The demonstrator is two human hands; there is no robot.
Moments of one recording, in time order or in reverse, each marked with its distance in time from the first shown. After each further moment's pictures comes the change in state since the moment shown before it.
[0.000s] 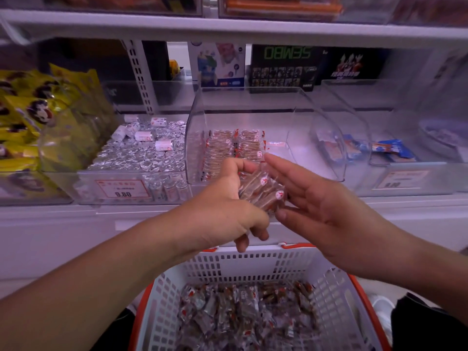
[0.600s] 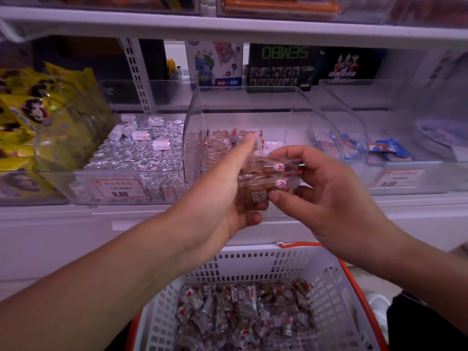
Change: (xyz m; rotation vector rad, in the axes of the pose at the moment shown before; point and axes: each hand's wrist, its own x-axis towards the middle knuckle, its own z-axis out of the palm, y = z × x) left_hand 0.001 0.008 0.007 -0.436 0.029 -0.030; right_hand 0.011 -0.002 0.000 0.022 0.267 -0.078
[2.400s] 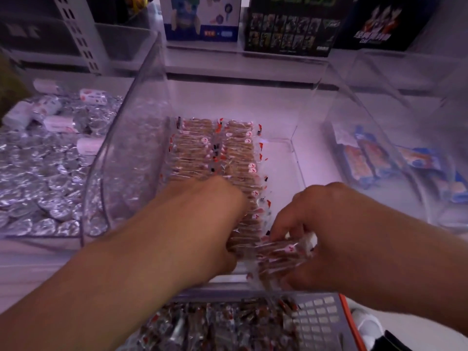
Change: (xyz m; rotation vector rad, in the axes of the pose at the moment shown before) left_hand 0.129 0.009 -0.054 1.664 -0.068 0.237; right_hand 0.111 0.021 -0.041 -0.904 -0.621 0.434
